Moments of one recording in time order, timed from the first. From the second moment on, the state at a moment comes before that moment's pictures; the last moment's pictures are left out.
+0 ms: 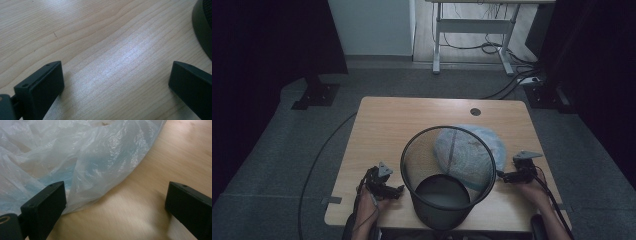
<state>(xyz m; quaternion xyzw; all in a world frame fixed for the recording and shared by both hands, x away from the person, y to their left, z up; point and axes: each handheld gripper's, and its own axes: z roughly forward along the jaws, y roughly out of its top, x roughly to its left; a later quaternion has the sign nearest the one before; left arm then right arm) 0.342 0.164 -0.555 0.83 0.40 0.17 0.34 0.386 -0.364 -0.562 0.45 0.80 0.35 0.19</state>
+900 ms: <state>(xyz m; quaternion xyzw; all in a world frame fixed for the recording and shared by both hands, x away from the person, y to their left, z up) 0.341 0.164 -0.555 0.83 0.40 0.18 0.34 0.297 -0.433 -0.561 0.48 0.78 0.35 0.20</state>
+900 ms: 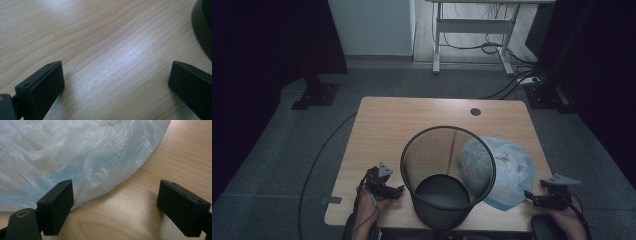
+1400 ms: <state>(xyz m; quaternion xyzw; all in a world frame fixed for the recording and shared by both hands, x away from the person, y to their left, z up) 0.341 0.164 -0.555 0.83 0.40 0.18 0.34 0.296 -0.427 -0.537 0.46 0.80 0.33 0.19</state>
